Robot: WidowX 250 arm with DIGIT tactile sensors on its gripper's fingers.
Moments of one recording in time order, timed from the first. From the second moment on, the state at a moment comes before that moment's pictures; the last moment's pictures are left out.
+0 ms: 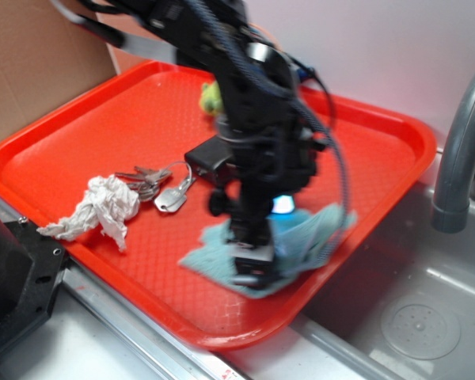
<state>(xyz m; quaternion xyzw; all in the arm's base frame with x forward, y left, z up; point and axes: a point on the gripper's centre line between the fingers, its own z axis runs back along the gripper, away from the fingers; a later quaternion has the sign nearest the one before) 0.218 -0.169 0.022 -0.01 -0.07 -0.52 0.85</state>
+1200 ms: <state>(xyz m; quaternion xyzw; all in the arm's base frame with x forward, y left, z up) 0.206 -0.186 0.021 -0.03 -0.11 -0.50 0.86</state>
